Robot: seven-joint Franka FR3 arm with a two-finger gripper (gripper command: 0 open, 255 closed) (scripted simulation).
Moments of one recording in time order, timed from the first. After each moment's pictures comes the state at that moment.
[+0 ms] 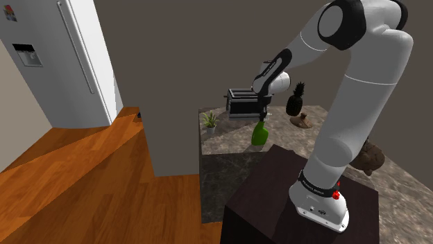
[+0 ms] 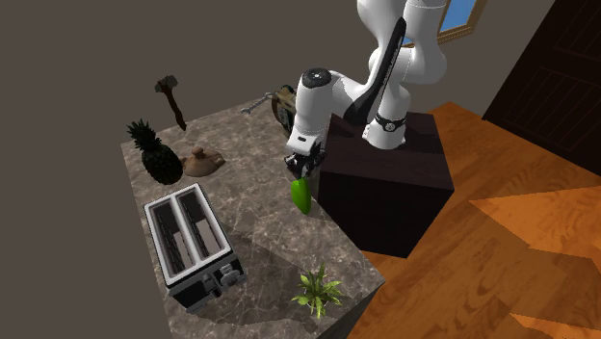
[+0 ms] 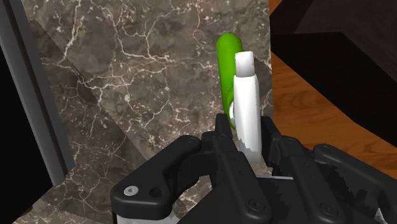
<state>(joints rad) -0.10 0.05 -0.53 -2.50 -0.11 2.57 -1.13</state>
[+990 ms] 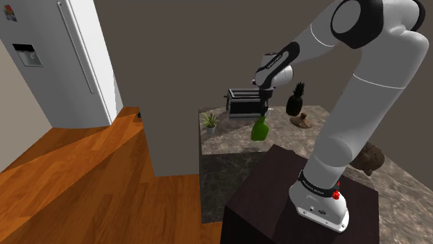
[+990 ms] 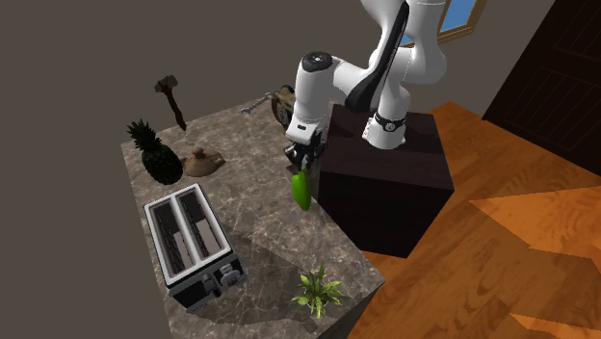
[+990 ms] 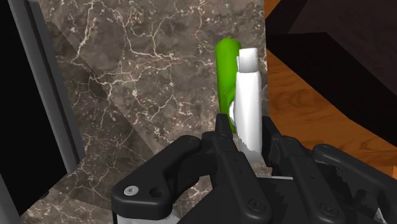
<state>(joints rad) -0.10 -0.04 -0.53 -2.48 -0.17 2.46 -1.09</state>
